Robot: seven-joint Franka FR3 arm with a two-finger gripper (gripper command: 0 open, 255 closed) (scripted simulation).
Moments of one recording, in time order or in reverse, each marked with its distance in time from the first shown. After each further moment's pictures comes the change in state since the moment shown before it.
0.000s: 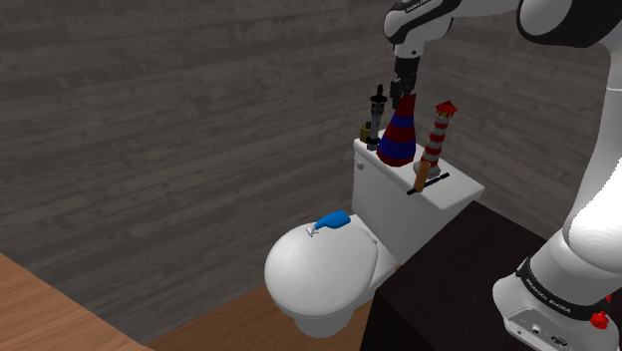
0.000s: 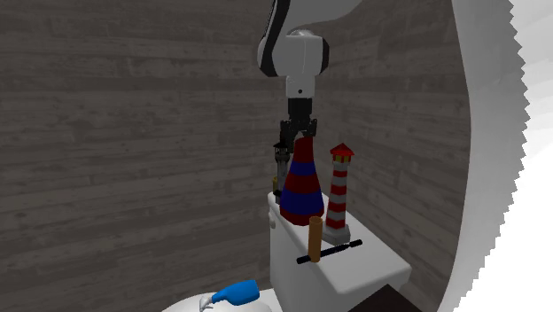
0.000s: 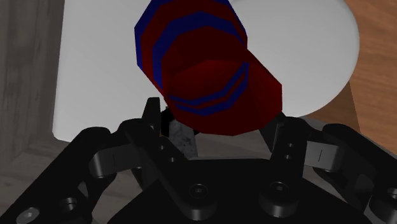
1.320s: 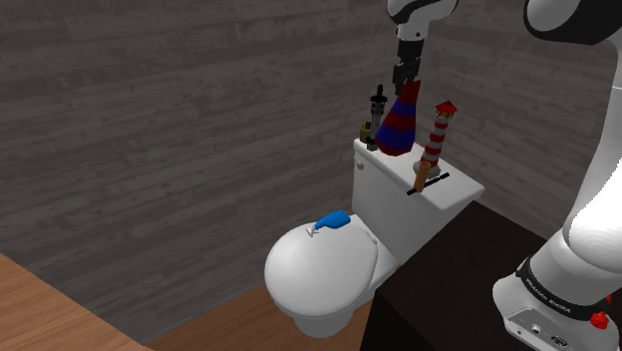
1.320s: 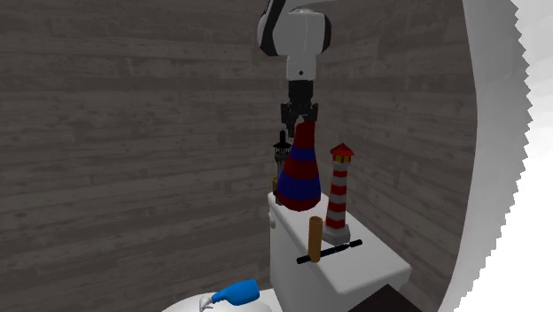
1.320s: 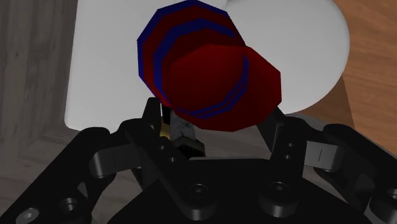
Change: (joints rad) arm -0.002 -0.028 -0.005 0.090 -0.010 -0.119 0.006
